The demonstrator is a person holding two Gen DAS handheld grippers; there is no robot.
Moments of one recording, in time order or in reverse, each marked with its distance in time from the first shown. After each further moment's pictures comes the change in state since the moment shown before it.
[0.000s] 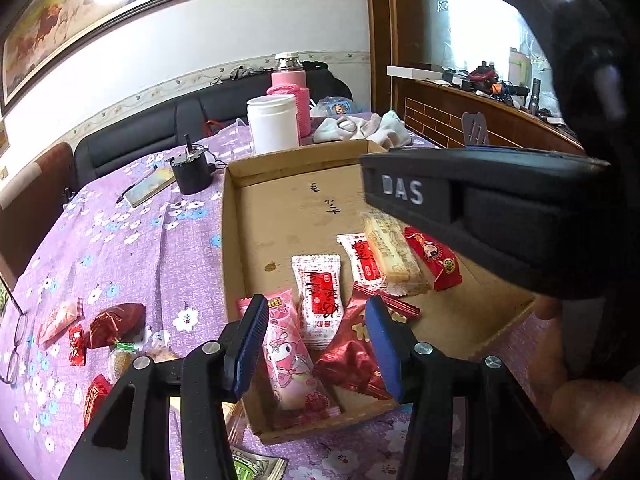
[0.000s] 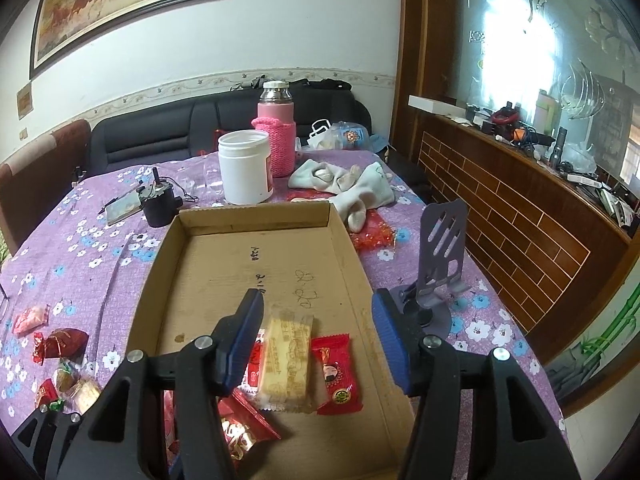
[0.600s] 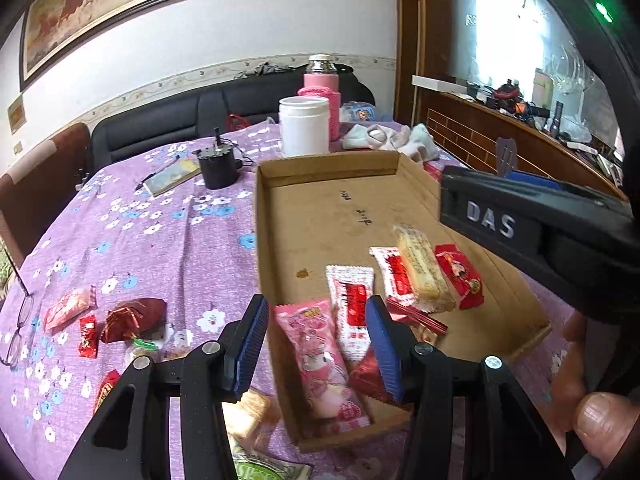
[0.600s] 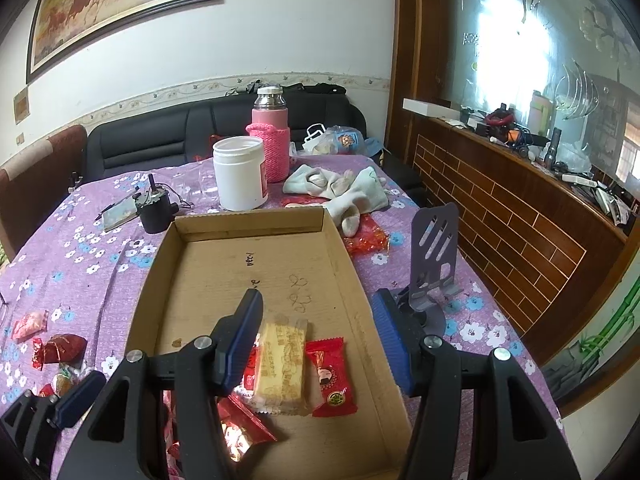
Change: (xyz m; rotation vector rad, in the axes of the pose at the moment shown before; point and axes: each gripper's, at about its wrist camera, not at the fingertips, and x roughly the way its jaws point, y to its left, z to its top) left arm -0.002 0.025 0.003 -0.089 -0.010 0.037; right arm -0.004 -0.002 -0.001 0.009 -0.016 -0.014
